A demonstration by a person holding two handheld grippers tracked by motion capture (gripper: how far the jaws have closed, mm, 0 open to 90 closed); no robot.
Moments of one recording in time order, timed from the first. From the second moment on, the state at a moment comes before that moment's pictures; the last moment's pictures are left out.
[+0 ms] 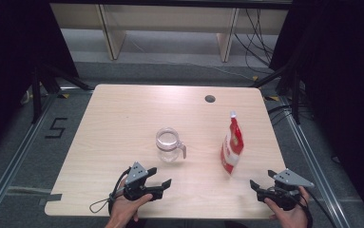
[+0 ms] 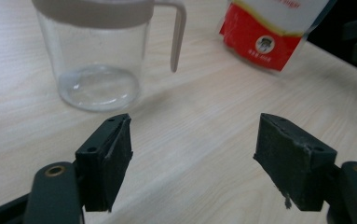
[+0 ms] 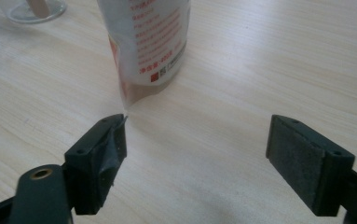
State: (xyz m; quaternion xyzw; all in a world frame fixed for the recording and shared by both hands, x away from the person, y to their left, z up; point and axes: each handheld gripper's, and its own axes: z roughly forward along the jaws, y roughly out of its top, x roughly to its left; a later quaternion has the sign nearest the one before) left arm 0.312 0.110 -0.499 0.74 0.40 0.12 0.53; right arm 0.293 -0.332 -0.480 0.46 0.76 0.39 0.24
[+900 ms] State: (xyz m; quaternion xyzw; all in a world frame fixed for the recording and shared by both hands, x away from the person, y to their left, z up) left arm 0.355 0.059 -0.499 0.74 0.42 0.15 0.51; right arm 0.291 -0.331 -0.477 0.44 0.76 0.40 0.24
